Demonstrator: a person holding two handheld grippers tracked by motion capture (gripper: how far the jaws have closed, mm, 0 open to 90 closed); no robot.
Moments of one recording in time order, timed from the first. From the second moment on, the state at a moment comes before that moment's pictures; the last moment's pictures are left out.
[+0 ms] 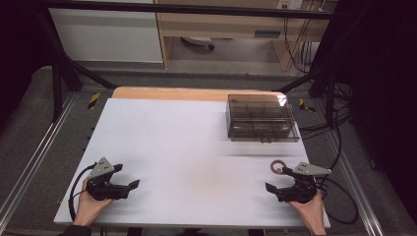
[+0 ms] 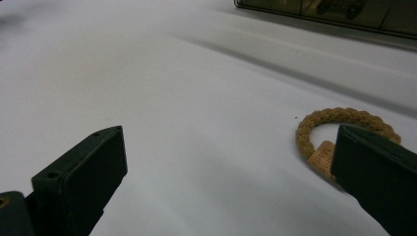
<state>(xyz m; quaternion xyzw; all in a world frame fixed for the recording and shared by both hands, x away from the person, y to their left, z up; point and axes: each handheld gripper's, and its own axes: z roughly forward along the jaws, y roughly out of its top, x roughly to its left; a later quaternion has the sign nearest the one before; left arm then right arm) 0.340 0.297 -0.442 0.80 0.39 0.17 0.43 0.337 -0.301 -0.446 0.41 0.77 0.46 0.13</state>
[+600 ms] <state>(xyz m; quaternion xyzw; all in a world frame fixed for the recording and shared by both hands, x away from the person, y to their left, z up) 0.339 0.297 -0.442 0.79 0.39 0.17 0.43 0.348 -0.299 -0.440 0.44 0.77 0.44 0.15</state>
